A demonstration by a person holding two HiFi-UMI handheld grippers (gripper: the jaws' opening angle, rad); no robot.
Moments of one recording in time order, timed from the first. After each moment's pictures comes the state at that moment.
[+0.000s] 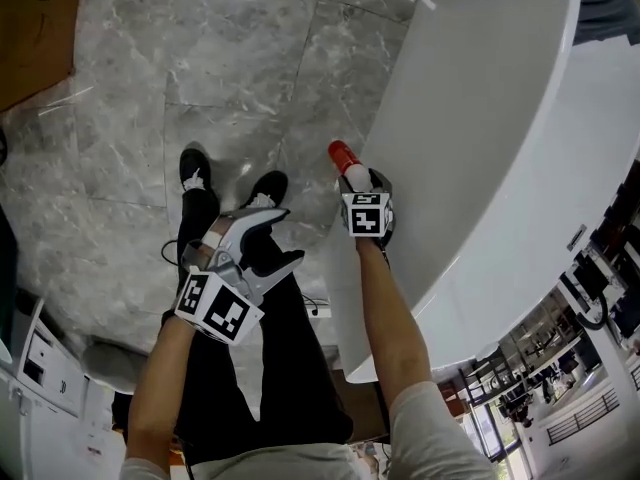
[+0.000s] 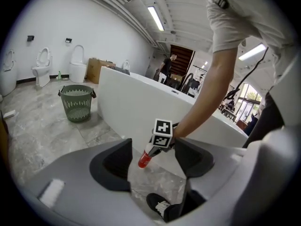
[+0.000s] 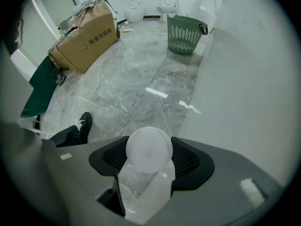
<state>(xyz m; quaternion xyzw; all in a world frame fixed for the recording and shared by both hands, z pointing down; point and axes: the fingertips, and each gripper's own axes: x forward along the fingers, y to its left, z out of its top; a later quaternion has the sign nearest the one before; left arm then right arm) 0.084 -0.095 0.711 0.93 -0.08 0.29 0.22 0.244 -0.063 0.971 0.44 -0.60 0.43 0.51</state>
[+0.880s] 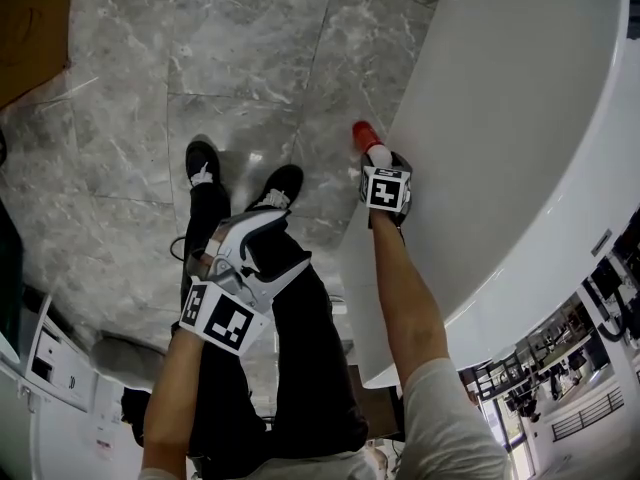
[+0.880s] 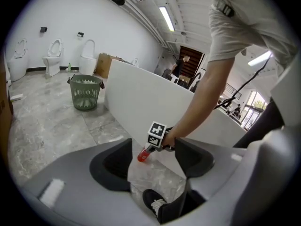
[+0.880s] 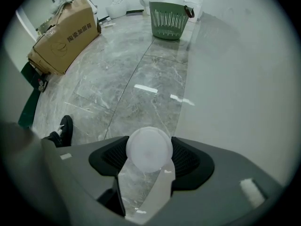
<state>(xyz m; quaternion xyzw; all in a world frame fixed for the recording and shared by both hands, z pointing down) 0.061 -0.083 0.763 0.91 -0.12 0.29 0.26 0.264 -0.073 1.054 0.49 -0.54 0.44 0.52</state>
